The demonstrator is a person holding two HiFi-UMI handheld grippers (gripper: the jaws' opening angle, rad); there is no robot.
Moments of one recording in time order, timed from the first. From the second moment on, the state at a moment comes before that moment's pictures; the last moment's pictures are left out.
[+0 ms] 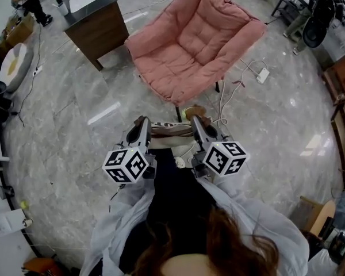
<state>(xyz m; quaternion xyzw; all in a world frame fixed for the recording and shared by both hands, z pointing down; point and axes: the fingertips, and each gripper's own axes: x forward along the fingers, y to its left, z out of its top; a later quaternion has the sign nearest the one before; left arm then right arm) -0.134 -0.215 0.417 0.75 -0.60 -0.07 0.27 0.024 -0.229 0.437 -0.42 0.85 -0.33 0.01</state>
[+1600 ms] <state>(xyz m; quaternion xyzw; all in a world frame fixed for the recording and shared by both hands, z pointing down) -0.190 -0.563 0.312 0.81 -0.55 -0.10 0.17 -0.035 -0.581 0.334 -0.45 0.86 -0.24 0.04</state>
